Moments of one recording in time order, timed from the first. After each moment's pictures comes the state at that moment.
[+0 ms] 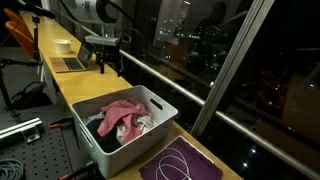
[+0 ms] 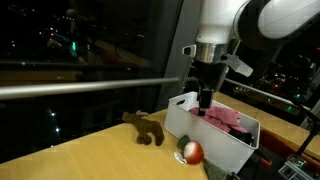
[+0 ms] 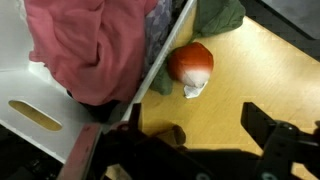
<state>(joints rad) 0.25 0.28 0.18 -1.97 -0.29 2.08 -0.09</state>
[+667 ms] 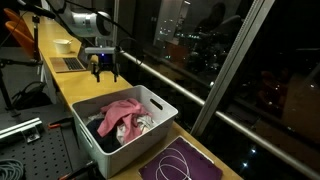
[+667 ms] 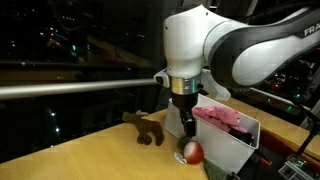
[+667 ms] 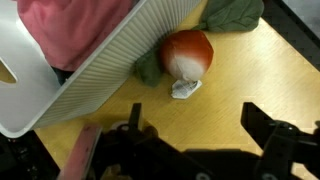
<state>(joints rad) 0.39 0.52 0.18 -1.81 -0.48 1.99 -0.11</state>
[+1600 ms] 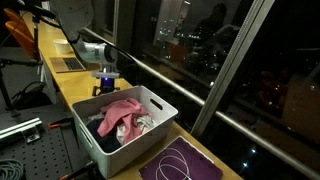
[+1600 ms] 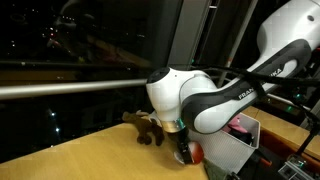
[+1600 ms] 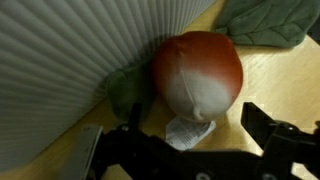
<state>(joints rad) 0.38 0.81 0.14 -1.68 -0.51 1.96 -0.18</state>
